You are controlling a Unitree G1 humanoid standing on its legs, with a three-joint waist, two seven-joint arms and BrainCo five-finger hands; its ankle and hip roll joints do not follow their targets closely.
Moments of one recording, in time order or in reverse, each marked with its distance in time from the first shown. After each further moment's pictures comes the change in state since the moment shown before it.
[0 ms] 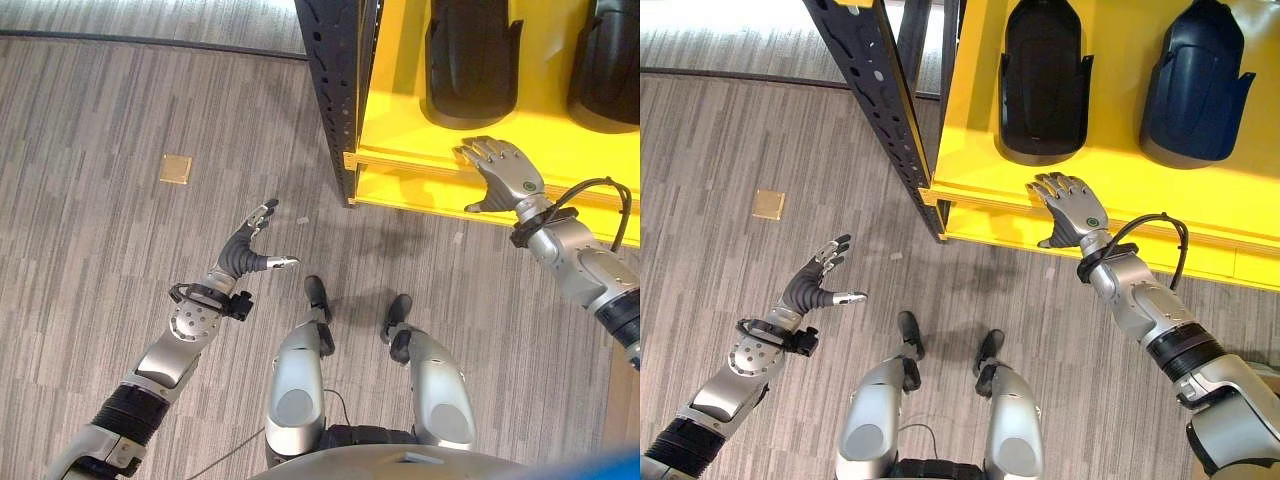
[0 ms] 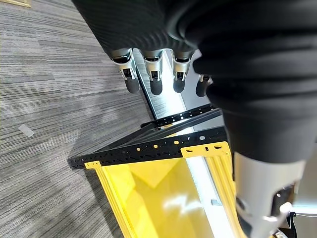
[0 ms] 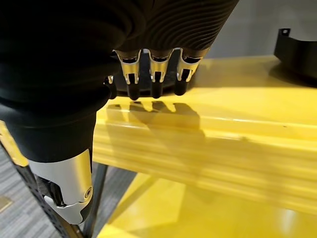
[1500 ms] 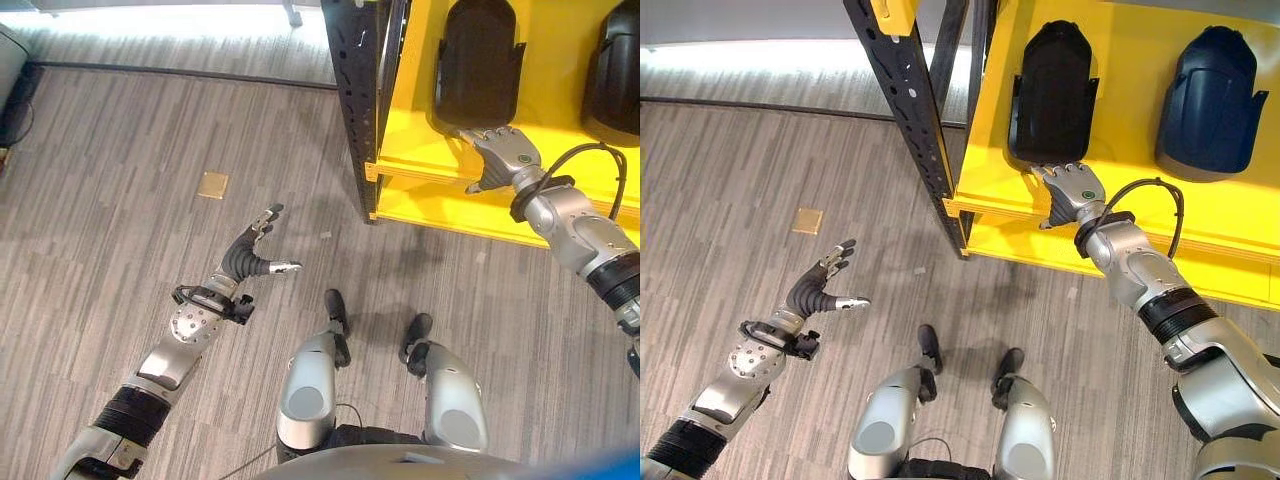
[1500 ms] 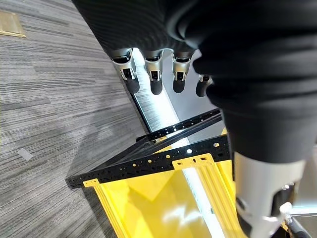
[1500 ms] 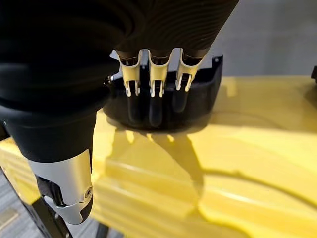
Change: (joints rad) left arm 0.007 -0.012 -0.004 0.011 0.014 -0.009 -0.042; right arm -0.222 0.030 0.087 0.151 0.001 -0.001 0.118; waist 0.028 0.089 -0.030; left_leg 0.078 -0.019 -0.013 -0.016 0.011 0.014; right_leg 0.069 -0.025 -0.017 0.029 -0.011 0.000
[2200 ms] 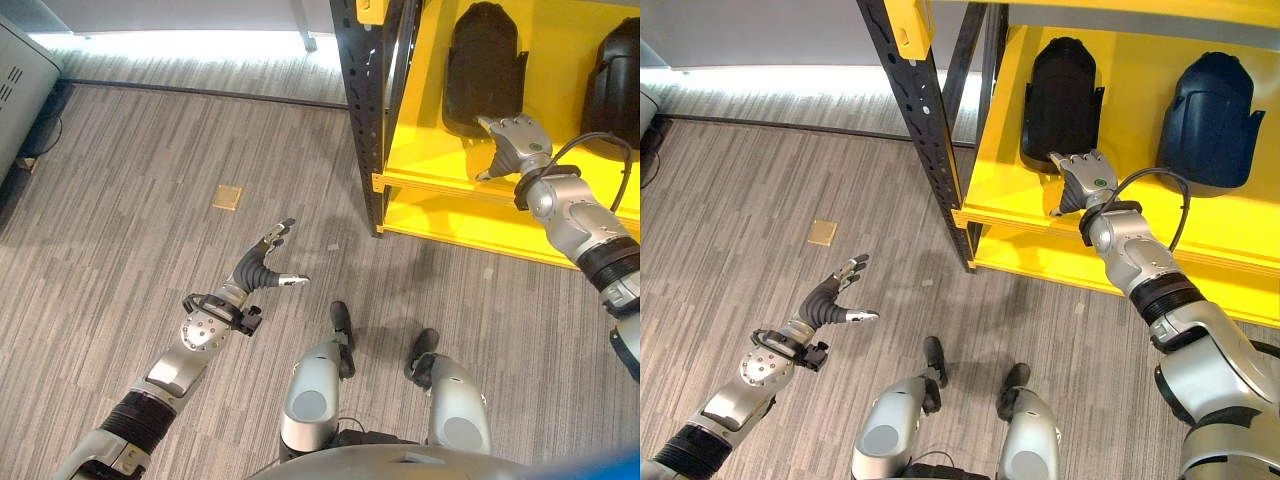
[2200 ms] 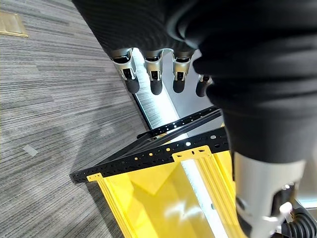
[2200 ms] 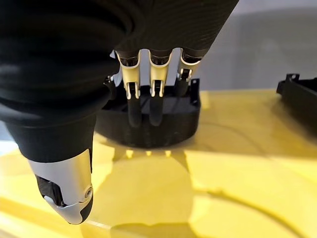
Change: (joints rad) left arm 0.001 -0.001 -0.072 0.018 0.001 -0.001 -0.001; right arm -0.078 0.079 0.008 0.189 0.040 0.056 -0.005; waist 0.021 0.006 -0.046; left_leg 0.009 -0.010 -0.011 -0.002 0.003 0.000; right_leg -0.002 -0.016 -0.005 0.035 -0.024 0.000
